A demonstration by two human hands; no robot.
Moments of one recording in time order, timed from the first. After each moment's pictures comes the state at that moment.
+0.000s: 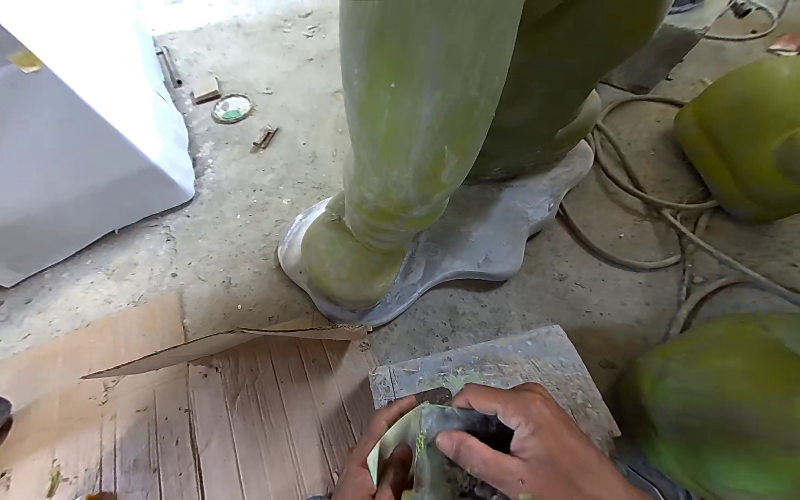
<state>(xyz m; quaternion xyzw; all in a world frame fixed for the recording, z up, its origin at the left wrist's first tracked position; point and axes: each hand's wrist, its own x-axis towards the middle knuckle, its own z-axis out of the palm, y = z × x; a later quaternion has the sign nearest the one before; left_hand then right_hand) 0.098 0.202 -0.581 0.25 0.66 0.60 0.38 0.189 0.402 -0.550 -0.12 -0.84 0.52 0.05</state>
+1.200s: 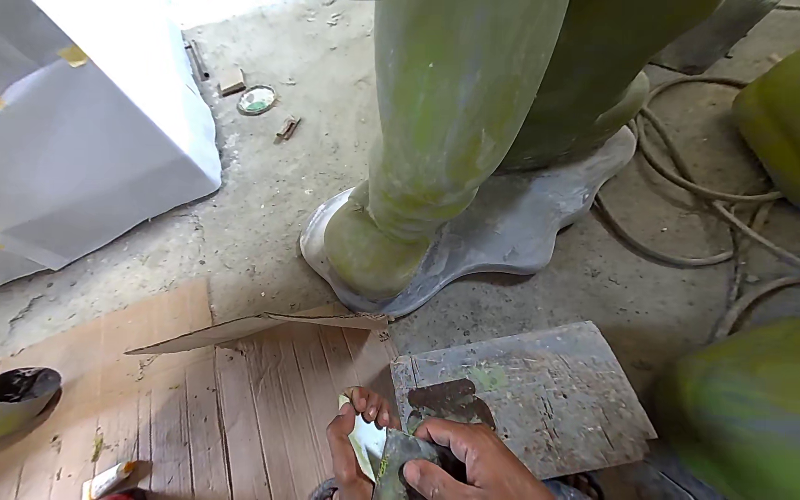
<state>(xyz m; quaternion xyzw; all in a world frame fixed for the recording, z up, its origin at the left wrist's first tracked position) 0.090 0.207 -0.647 -0.07 0.20 0.94 0.27 0.182 0.341 -0.568 -0.15 -0.72 0.66 -0.10</state>
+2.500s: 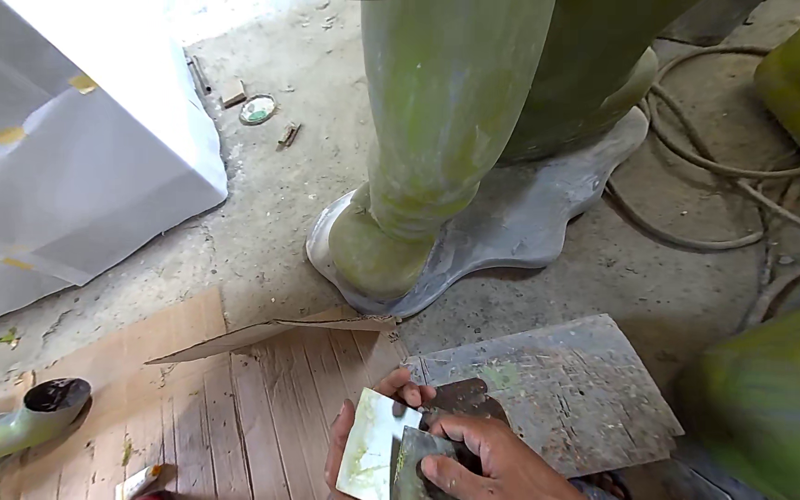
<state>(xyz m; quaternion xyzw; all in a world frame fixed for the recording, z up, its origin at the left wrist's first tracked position) 0.082 0.199 -0.629 0.05 0.17 0.88 0.43 0.183 0.350 -0.579 -0.15 -0.71 0.68 -0.12</state>
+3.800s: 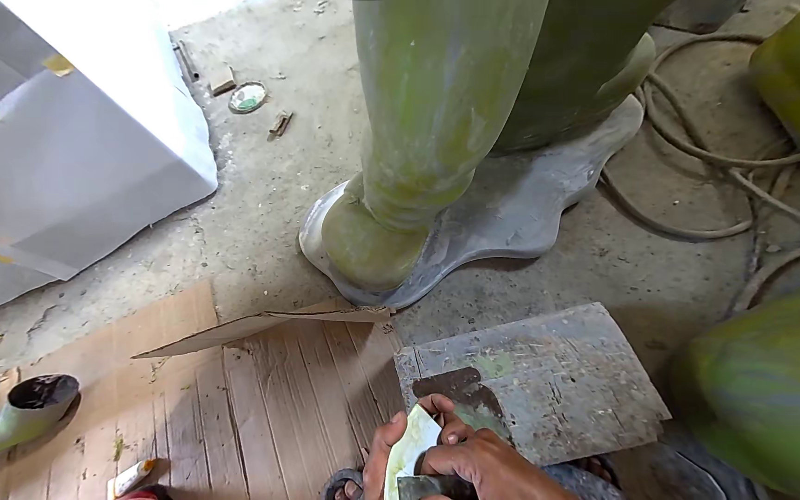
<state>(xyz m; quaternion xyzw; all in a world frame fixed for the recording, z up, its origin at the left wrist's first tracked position) 0.116 0.206 -0.623 -0.01 0.12 0.82 0.56 0.193 0.348 -0.569 -0.03 -0.79 0.59 -0.15</state>
